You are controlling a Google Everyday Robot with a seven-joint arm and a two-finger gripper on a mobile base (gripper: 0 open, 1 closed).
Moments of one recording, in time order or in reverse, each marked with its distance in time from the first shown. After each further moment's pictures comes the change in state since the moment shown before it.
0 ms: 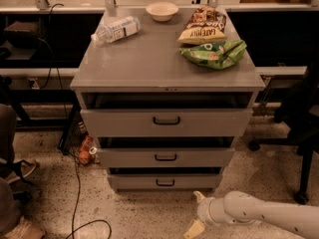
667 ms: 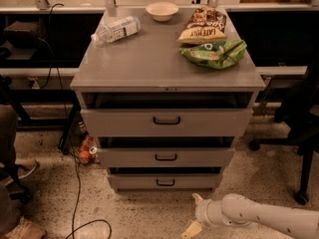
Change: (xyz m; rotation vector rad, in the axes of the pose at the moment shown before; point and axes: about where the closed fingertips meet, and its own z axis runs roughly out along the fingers) arm 0.020 -0.008 0.033 -0.005 -0.033 0.055
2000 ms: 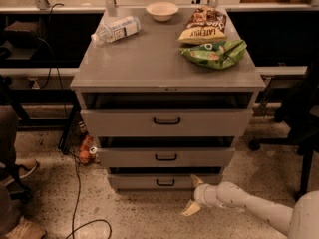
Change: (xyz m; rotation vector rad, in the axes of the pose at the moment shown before) arm 0.013 -0.115 0.058 0.154 -0.045 -0.228
